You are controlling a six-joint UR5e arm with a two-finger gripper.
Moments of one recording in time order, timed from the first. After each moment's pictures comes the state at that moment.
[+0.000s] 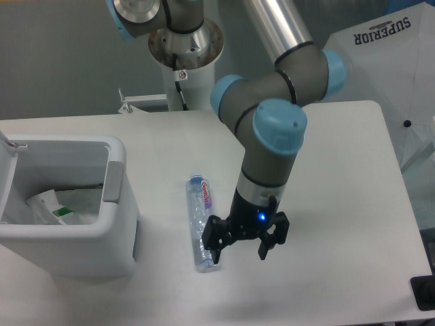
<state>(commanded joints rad) 2.42 -2.13 -1.35 -1.13 1.40 0.29</state>
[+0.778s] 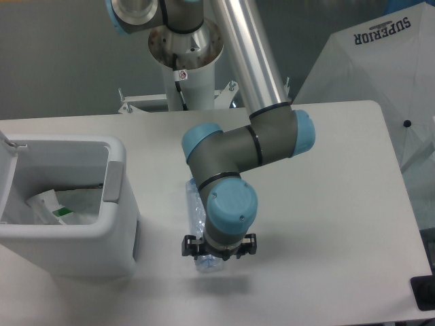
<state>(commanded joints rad) 2.29 -2.23 -1.33 -1.23 1.57 0.28</state>
